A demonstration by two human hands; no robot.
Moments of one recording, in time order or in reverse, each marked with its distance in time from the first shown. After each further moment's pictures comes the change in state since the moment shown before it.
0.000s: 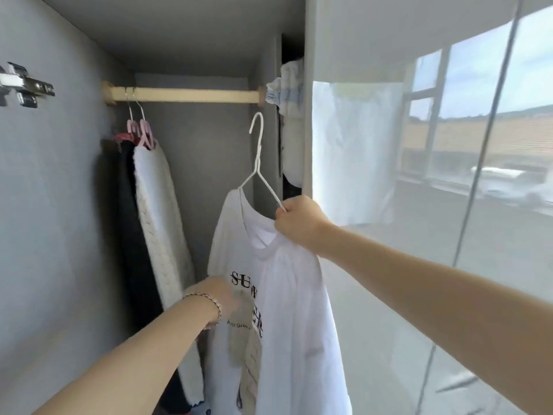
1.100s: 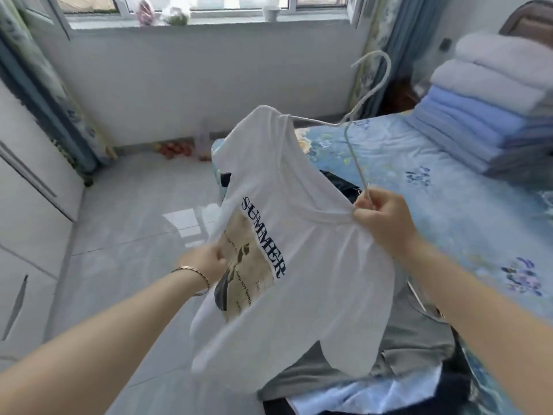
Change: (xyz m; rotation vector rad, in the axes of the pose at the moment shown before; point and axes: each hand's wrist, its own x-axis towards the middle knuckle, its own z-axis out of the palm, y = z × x) left_hand -0.647 0.404 0.378 0.292 -0.532 1.472; right_hand -0.977 0.135 -0.174 -0.145 1.459 1.078
